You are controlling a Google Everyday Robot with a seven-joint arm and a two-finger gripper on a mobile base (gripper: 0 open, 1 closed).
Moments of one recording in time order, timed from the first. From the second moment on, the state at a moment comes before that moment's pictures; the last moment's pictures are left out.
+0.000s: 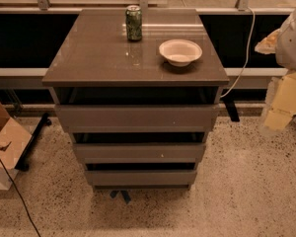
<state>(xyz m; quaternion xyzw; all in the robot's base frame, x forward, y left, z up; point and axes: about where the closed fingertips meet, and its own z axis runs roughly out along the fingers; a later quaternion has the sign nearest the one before) 0.438 -0.217 0.976 -0.60 0.78 -0.03 0.16</state>
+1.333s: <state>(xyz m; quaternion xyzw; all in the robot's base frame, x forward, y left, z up) 0.436 -0.195 0.916 -0.60 0.76 0.00 0.24</state>
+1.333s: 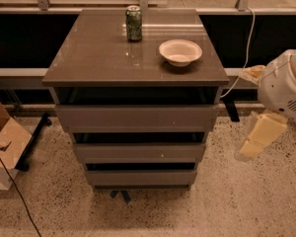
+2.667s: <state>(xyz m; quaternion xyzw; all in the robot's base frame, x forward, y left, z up) 0.452 -0.164 0.848 -0.63 0.74 0.03 0.23</state>
